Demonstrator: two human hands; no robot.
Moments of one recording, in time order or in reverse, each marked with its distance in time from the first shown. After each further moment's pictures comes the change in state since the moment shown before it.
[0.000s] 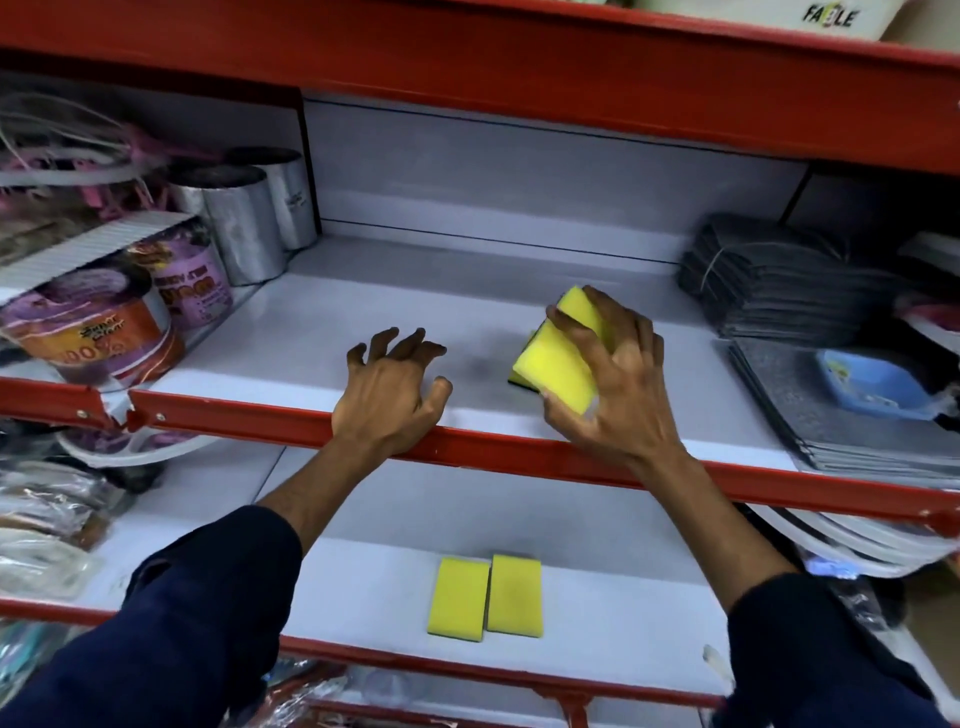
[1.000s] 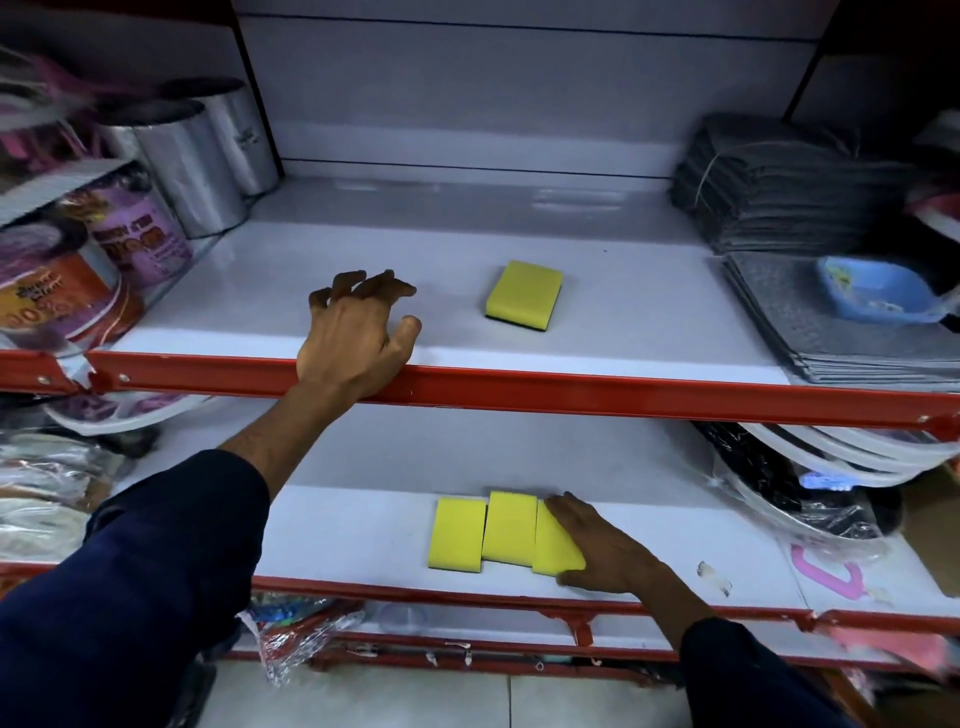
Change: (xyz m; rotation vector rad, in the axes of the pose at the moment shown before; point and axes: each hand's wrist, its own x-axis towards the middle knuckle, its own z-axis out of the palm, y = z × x) left_hand 0.002 0.004 -0.001 -0.010 0.010 -0.012; right_hand -0.264 0.069 0.139 0.231 -1.022 0.145
